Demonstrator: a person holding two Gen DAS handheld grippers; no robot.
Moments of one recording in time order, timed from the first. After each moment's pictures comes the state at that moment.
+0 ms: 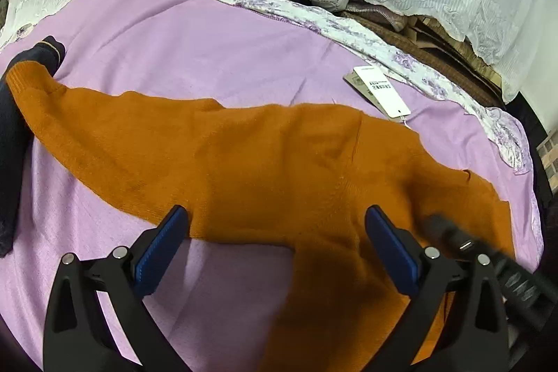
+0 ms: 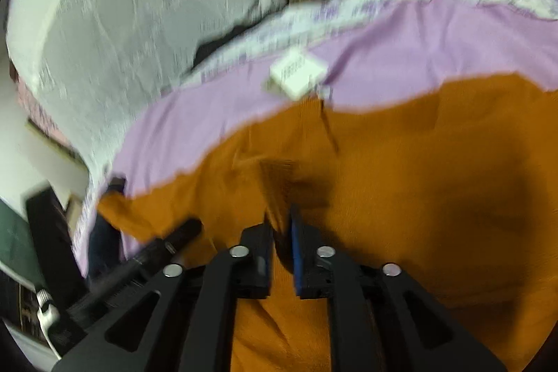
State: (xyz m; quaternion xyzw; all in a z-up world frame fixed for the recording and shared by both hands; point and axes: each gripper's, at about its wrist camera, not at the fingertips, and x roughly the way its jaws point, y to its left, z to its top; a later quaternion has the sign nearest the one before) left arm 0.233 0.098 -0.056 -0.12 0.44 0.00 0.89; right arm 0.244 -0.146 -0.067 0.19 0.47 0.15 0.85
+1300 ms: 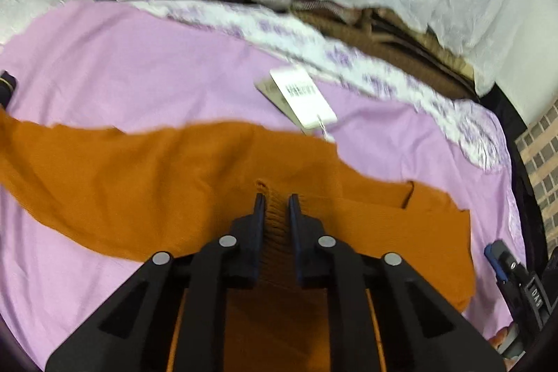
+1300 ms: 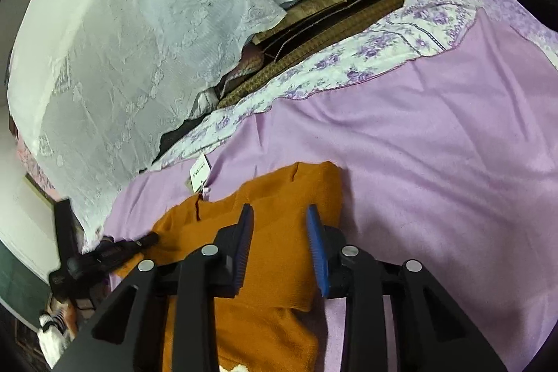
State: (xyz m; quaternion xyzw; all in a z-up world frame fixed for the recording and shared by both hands) left arm 0.252 0.026 -0.032 -0.13 0.43 -0.04 0.89; right arm 0.192 -0.342 -0.036 0.23 0.34 0.08 0.91
